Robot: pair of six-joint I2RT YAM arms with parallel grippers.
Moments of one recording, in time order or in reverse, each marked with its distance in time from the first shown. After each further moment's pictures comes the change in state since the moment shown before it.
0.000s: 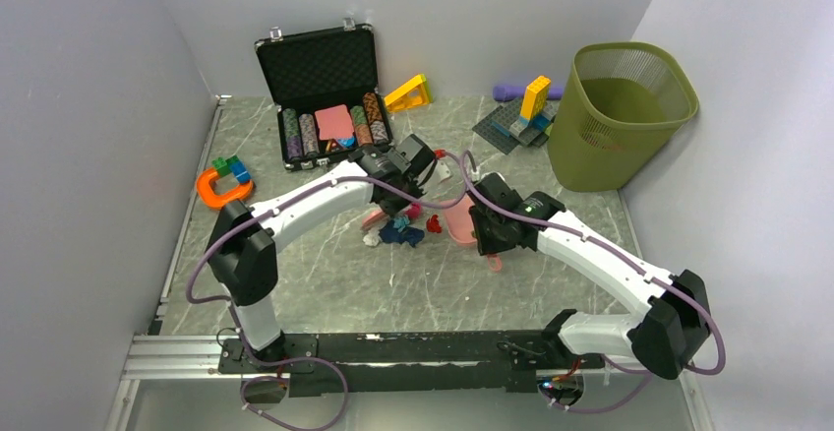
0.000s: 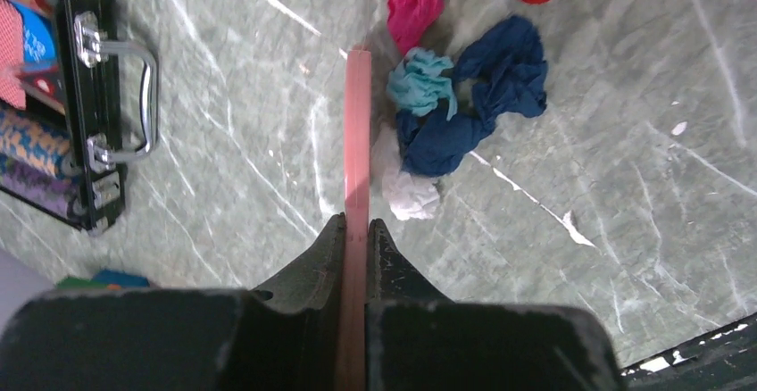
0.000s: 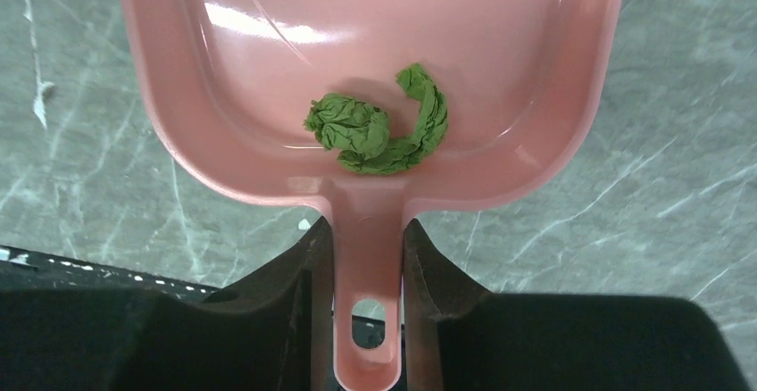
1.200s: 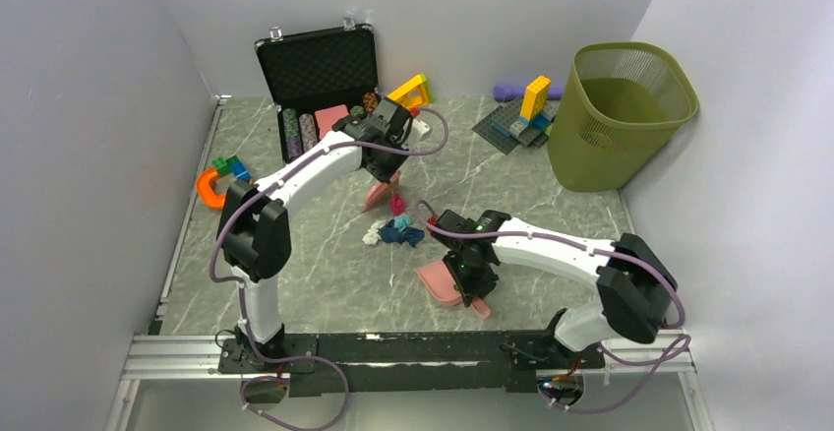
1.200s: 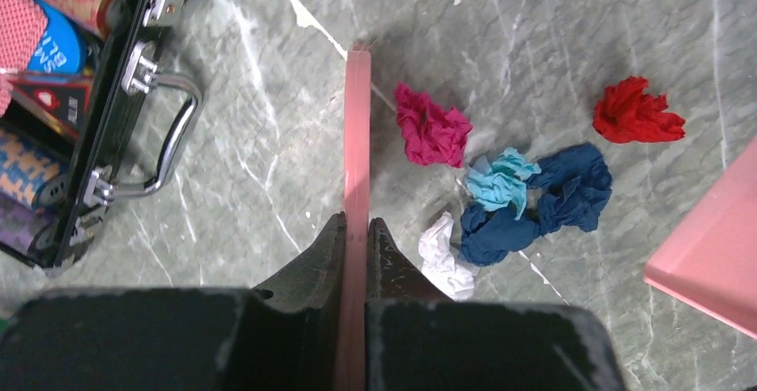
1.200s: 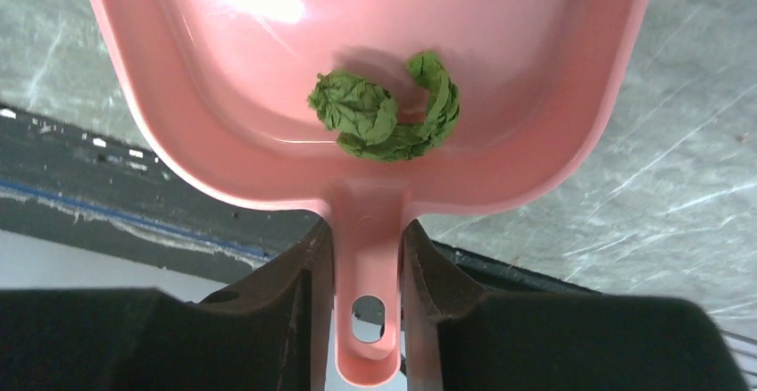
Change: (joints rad) left arm 0.220 0.143 0.156 0.048 0.122 -0.094; right arm 0.216 0.201 -0.088 -0.076 -0.239 0.080
